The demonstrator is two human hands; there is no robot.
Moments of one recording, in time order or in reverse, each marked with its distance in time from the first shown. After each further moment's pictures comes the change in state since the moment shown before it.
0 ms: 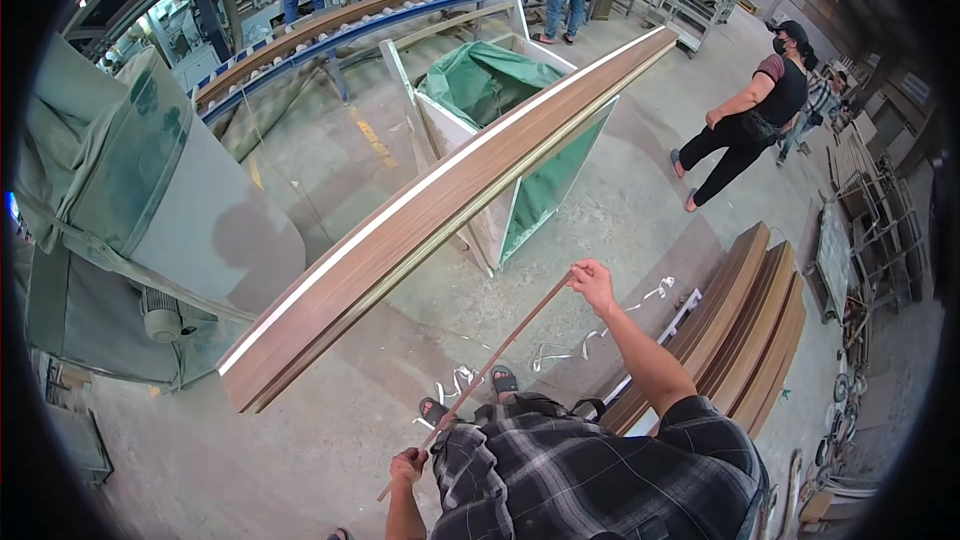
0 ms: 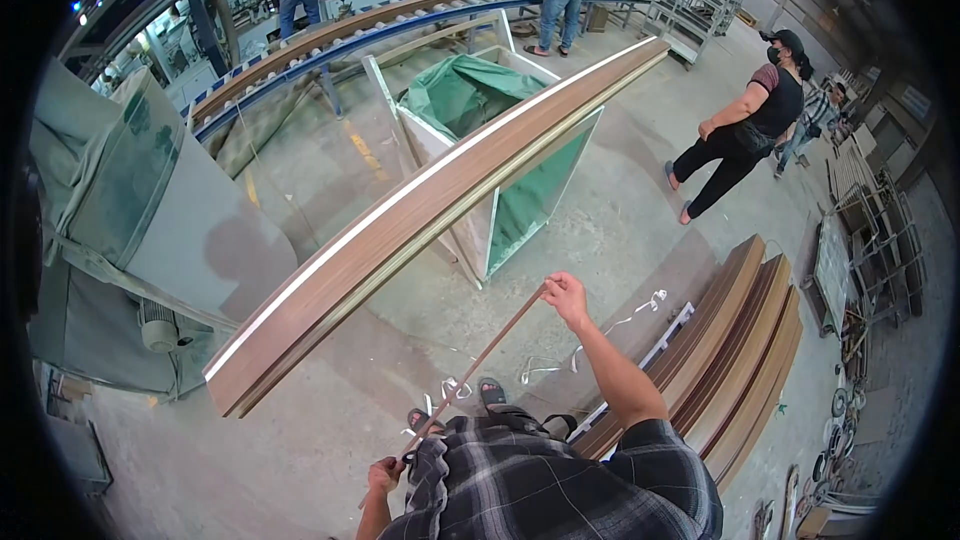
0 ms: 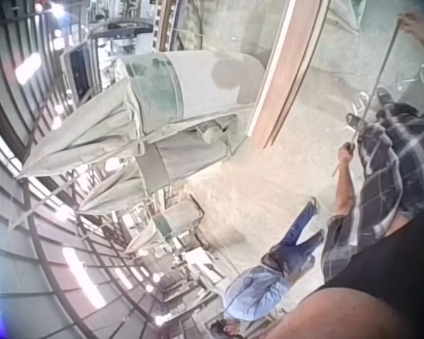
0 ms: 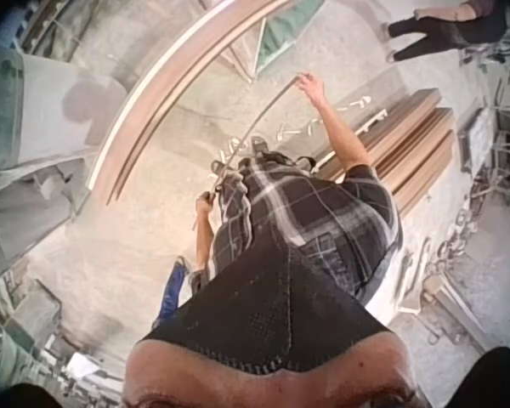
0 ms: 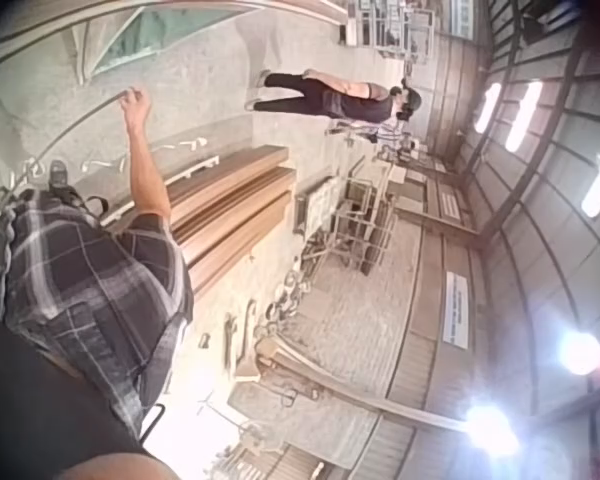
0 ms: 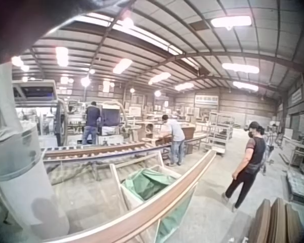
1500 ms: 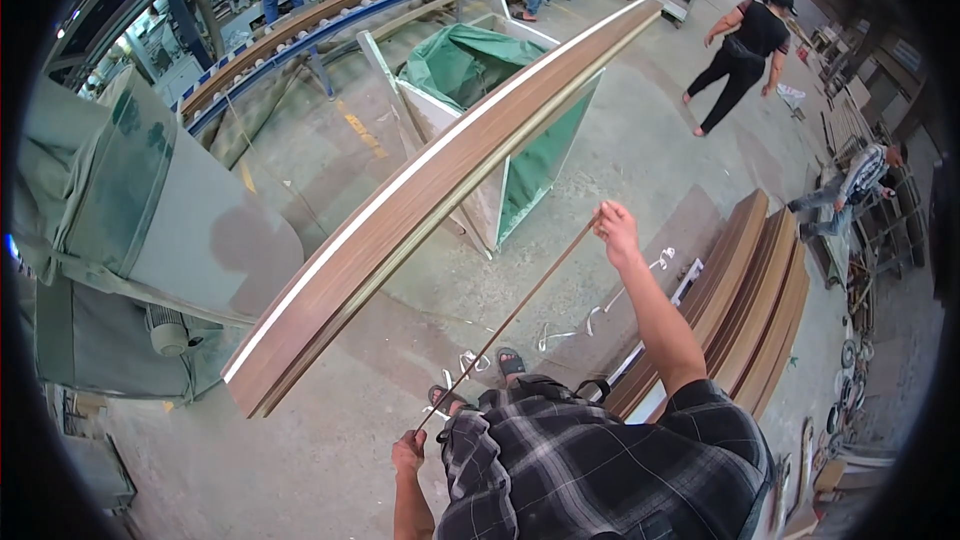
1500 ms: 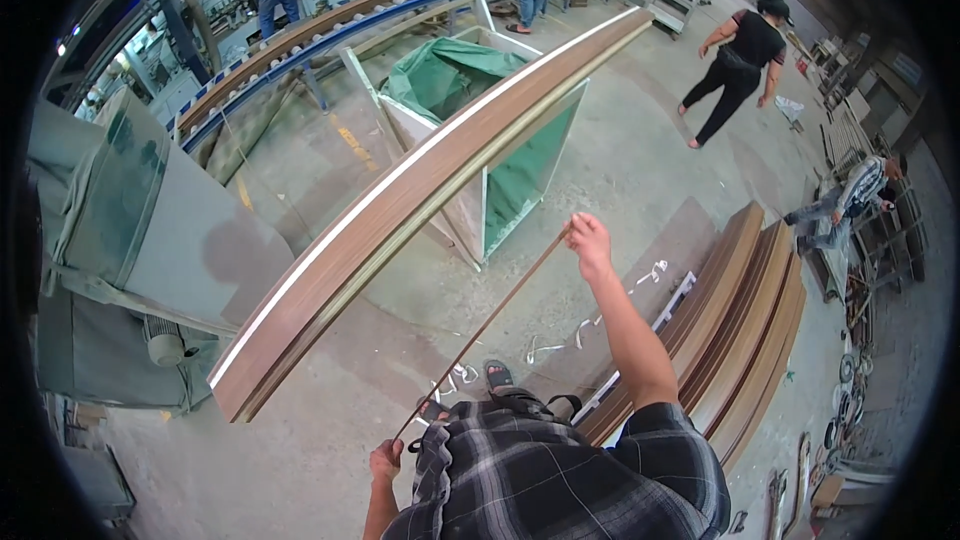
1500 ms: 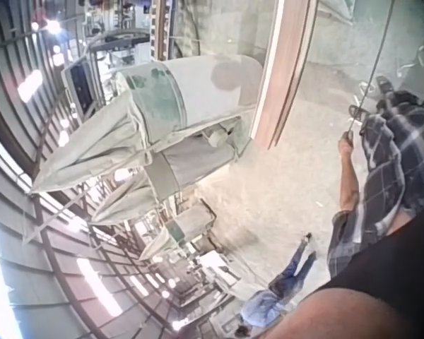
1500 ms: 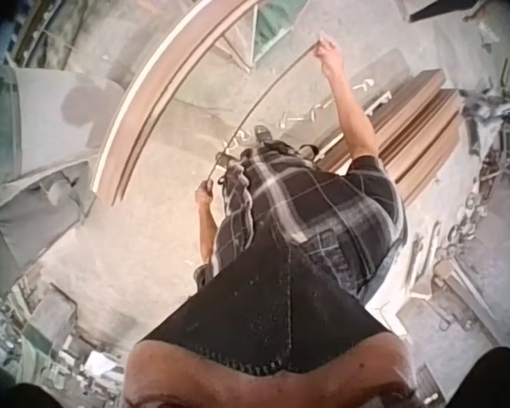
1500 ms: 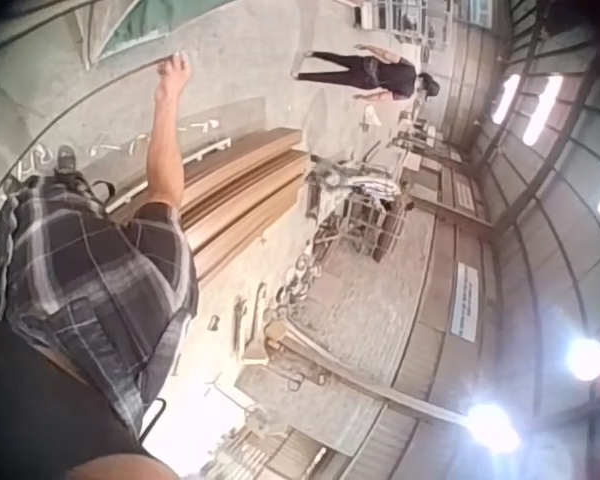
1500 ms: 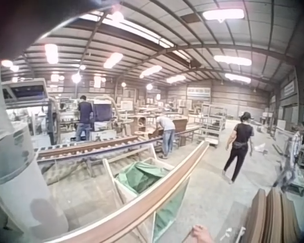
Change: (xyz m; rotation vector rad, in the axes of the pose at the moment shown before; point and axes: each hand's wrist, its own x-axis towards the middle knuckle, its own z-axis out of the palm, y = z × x) left_hand 0.004 0.011 -0.021 0.121 0.161 0.116; right_hand 0.019 -0.071 -0.029 0.334 0.116 -0.039
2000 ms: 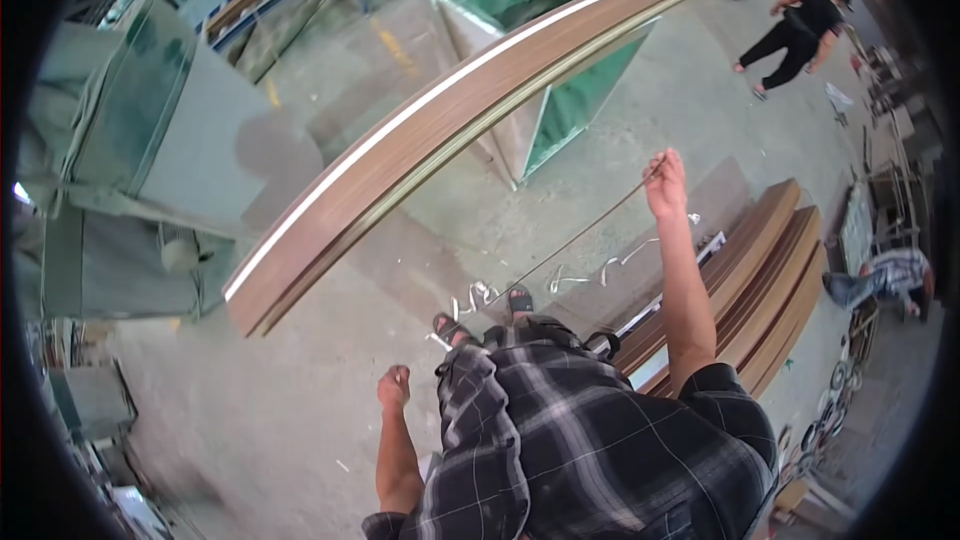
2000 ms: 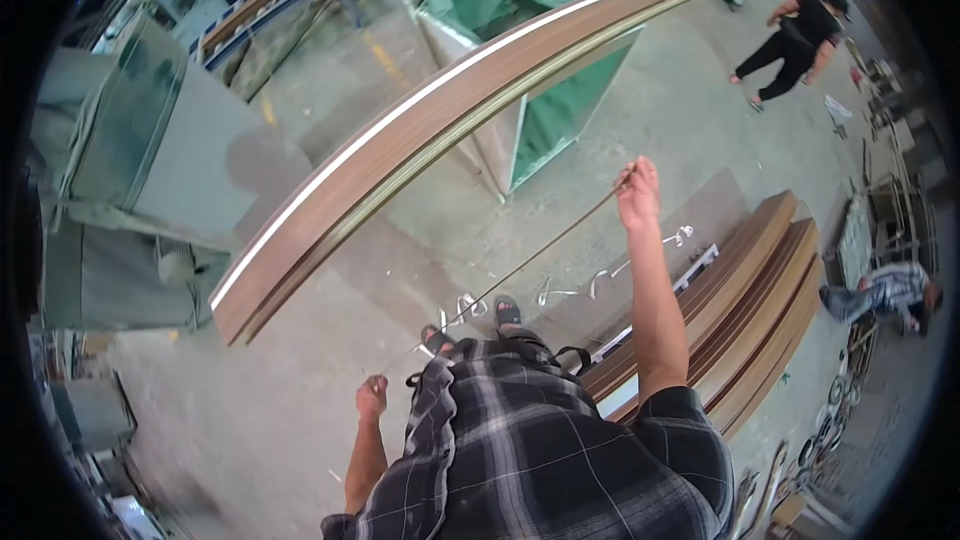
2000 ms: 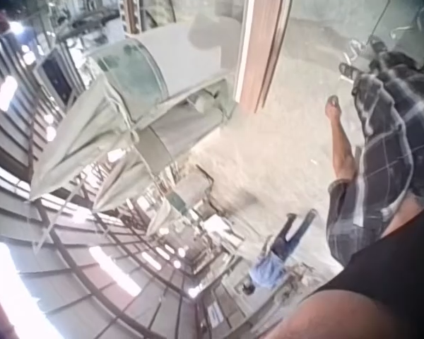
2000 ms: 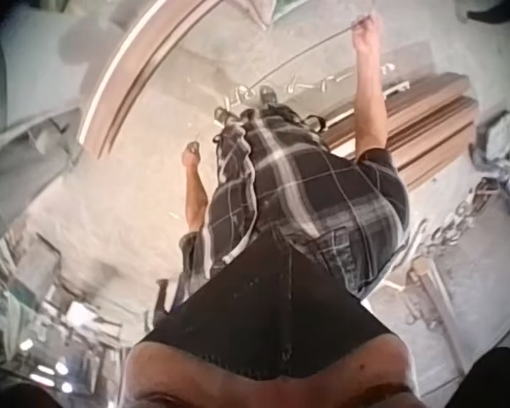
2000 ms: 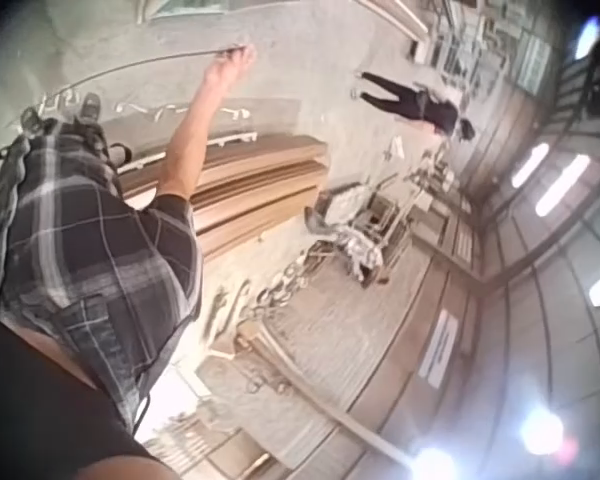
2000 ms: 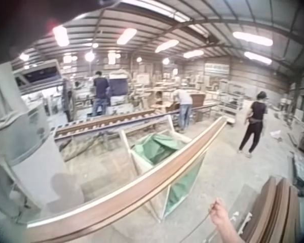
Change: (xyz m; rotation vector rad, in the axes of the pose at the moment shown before) left_hand -0.007 -0.036 0.008 -0.127 0.168 -0.129; right_hand 0.009 0.003 -0.025 0.452 -0.141 -0.042
